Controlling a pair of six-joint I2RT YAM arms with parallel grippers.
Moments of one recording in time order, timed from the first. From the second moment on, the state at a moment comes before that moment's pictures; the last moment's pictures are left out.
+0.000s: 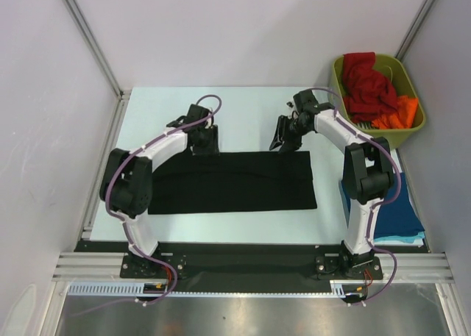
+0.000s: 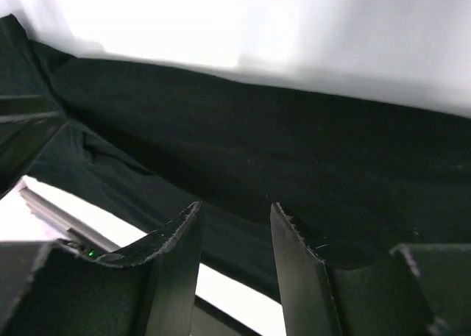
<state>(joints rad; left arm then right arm) -0.37 1.81 1.30 -0.48 0.05 -0.36 0.29 1.99 1.60 -0.73 -0.43 0.45</state>
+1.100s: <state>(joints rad) -0.33 1.51 1.11 -0.66 -0.07 -0.39 0.21 2.04 1.38 -0.60 -0.49 0.54</state>
